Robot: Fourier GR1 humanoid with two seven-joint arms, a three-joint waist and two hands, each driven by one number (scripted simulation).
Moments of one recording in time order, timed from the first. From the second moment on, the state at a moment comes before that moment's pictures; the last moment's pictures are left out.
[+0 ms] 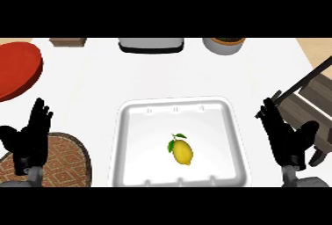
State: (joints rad) left arm 0.00 0.39 -0.08 -1.44 0.28 0.45 0.05; right arm -0.03 -0.34 0.19 -1.44 -0.37 -0.27 0.08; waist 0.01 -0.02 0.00
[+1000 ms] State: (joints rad) left arm -0.18 0.28 -0.32 -1.52 0.13 0.39 -0.02; right arm -0.45 -0.35 0.19 -1.31 -0.89 0.73 0.07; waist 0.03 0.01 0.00
